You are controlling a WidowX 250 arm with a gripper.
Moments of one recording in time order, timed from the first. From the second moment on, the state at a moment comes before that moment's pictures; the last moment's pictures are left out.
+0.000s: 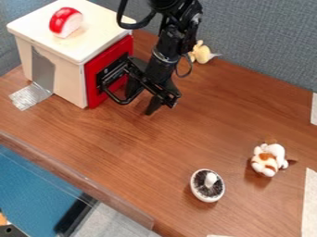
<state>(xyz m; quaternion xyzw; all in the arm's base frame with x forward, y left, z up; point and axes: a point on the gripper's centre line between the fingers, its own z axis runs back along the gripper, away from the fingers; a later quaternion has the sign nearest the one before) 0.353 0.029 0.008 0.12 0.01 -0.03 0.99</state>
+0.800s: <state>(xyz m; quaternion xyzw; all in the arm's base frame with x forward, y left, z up) 0.346 -0.008 0.018 0.07 0.02 -0.04 1.00</state>
